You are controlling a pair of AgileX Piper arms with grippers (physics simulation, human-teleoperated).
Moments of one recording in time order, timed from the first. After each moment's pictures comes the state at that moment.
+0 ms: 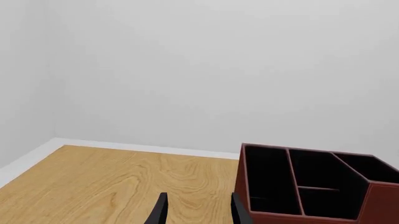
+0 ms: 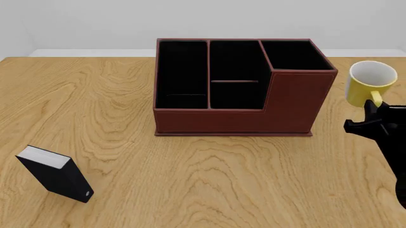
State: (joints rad) left arm 0.02 0.00 -0.42 0.25 -0.10; right arm -0.21 1.36 -0.29 -0.93 -0.13
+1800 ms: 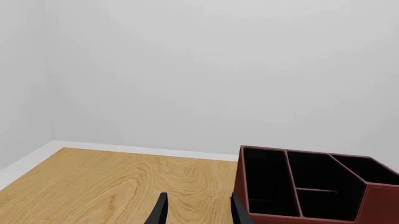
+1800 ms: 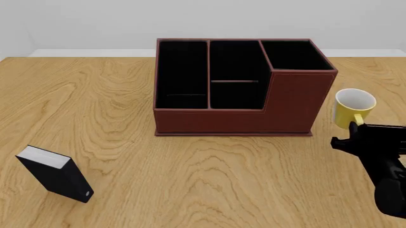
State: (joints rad) left arm 0.01 0.00 -0.44 0.26 -0.10; right arm -0.22 1.72 -0.28 -1.18 -0.11
